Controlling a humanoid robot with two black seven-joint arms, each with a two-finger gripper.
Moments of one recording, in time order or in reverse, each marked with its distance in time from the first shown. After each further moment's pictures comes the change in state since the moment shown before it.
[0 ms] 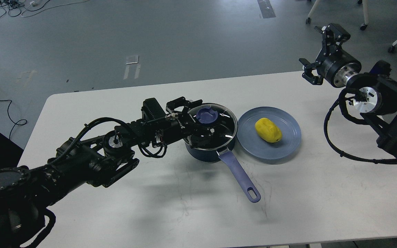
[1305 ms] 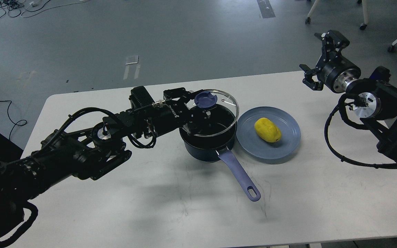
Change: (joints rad) left arm -0.078 0.116 0.016 -0.151 -0.077 0.034 0.000; right arm -0.022 0.000 -0.007 0.006 -0.002 -0.004 0.002
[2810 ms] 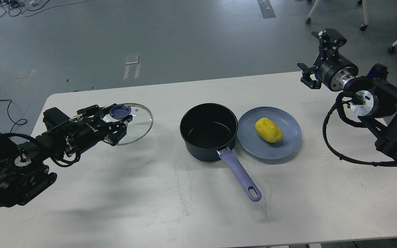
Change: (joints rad) left arm 0.182 0.357 0.000 0.016 -0.088 0.024 0.000; right arm 0.024 0.005 -0.021 -0.003 0.000 -0.012 -0.002
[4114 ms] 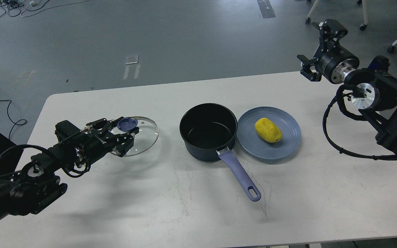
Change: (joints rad) left arm 0.073 -0.077 0.004 0.070 -0.016 0.000 0.000; right arm 0.033 -0.009 0.000 0.003 0.000 0.000 -0.002
